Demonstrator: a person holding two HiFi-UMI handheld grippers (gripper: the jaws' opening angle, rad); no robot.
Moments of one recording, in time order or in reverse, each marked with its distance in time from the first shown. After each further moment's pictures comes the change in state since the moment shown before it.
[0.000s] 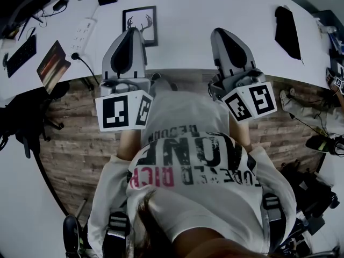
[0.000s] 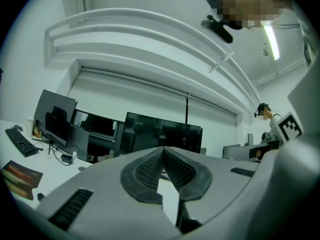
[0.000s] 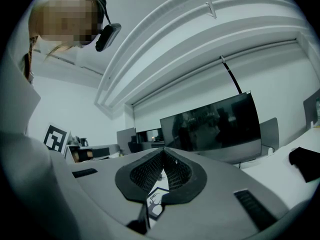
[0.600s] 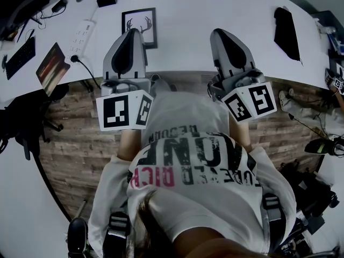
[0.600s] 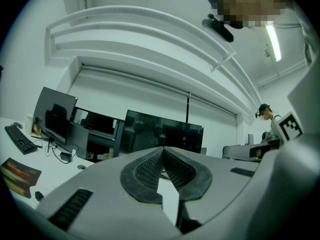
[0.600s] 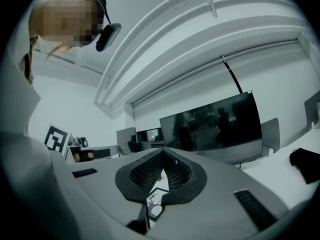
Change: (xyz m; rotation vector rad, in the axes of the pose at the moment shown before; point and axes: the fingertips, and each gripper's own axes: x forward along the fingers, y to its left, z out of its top) left arm 0.009 0.004 -0.004 -0.016 0.011 0.000; right arm 0.008 -0.003 0.000 -0.005 0.006 0.002
